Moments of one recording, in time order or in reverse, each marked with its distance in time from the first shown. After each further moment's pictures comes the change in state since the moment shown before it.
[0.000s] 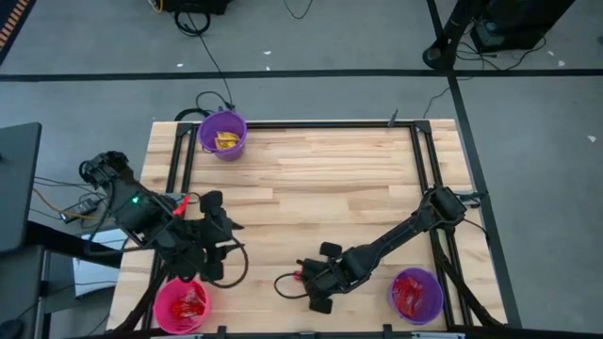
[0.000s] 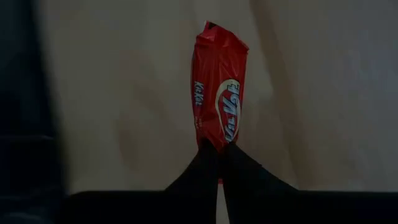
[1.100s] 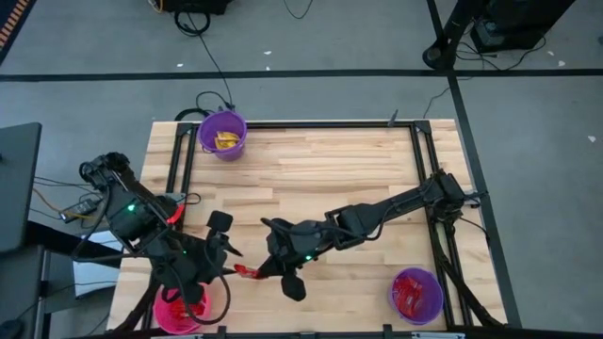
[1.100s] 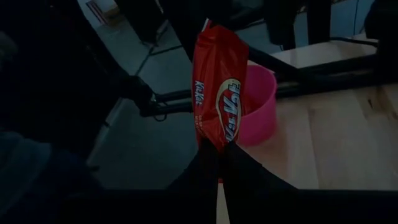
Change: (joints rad) left arm -0.062 0.004 0.000 0.112 0.167 0.395; right arm -0.174 -0.072 0.316 0.398 -0.261 -0.315
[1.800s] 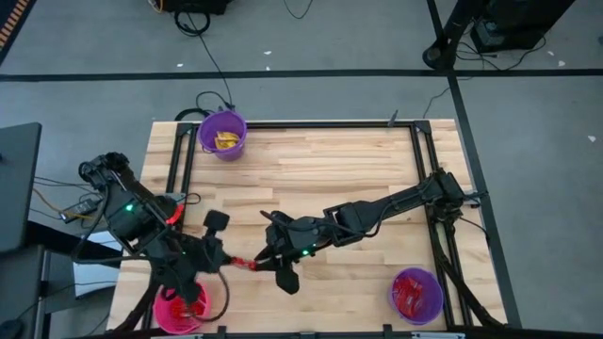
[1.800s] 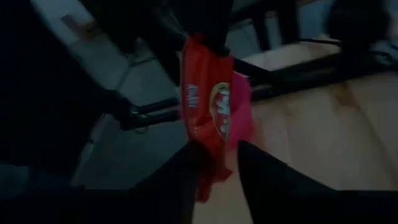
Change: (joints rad) left arm 0.004 -0.002 0.000 -0.061 0.023 -0.049; right arm -0.023 0.000 -0.002 -0.005 0.082 0.052
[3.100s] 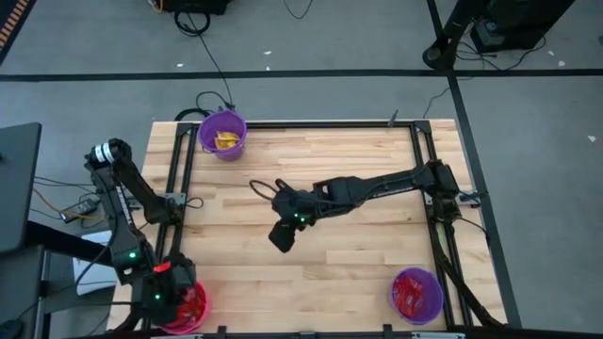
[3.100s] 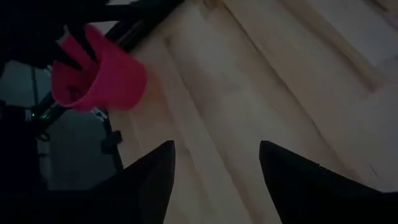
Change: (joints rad) left arm -0.447 -0.189 -0.868 0.496 0.267 -1.141; right arm -0.154 0.006 0.000 -0.426 -0.010 0.297
